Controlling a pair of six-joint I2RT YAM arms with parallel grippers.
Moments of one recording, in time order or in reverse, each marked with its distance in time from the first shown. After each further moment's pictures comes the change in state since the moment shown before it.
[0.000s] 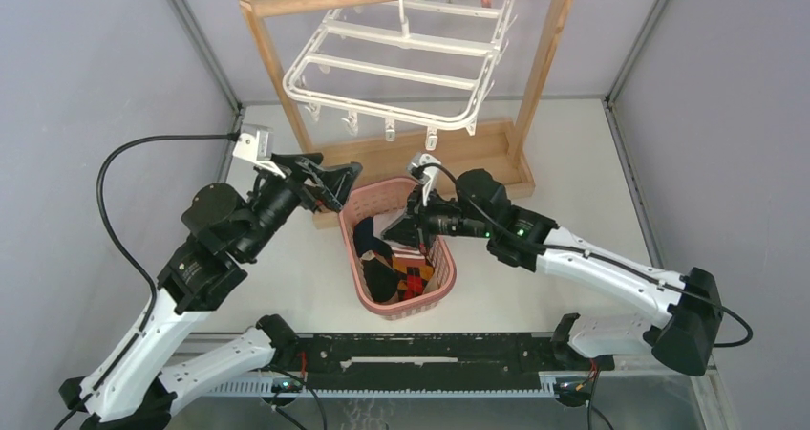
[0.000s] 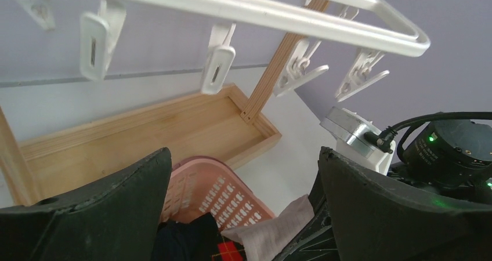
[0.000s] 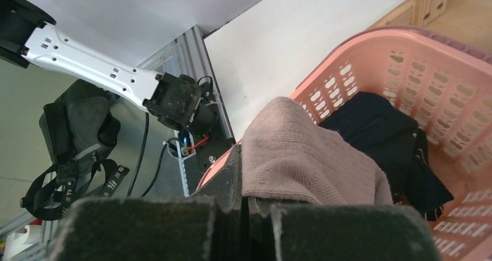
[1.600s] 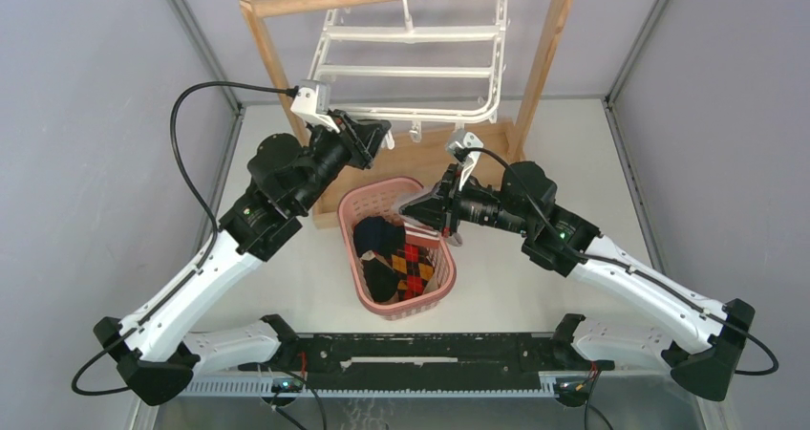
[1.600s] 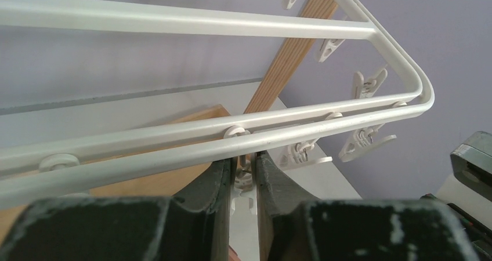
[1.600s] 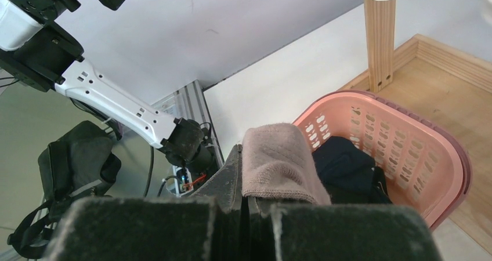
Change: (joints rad) left arm 0.000 0.315 0.097 0.237 0.011 -0.007; right arm -0.071 -0.151 0.033 0.002 0.032 -0.011
